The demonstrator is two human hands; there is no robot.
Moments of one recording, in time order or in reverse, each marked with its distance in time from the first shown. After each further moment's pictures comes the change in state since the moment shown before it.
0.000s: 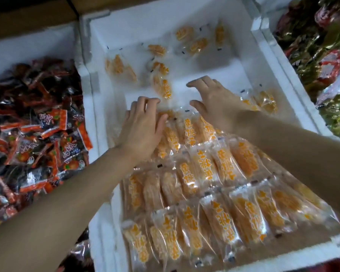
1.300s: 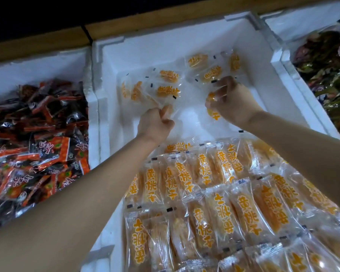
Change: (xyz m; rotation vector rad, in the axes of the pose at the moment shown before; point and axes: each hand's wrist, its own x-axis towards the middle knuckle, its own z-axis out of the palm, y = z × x) left_hand 0.100 -0.024 0.020 -0.372 -0.095 -0.433; right_hand 0.069 0.007 -0.021 0.322 0.124 0.413
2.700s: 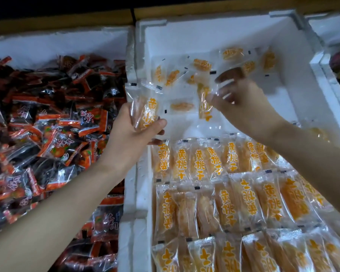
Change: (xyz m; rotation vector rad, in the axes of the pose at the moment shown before) left_hand -0.116 -0.054 -0.089 -0.842 0.065 -0.014; right_hand -0.053 -0.061 0.022 0.150 -0.066 -0.242
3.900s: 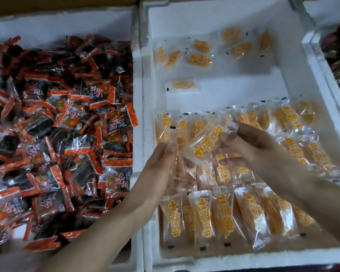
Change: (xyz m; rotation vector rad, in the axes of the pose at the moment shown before) left_hand -0.114 -0.021 0.019 -0.172 -0.232 -0.364; right_hand -0.140 -0.029 -0.013 0.631 -0.220 0.526
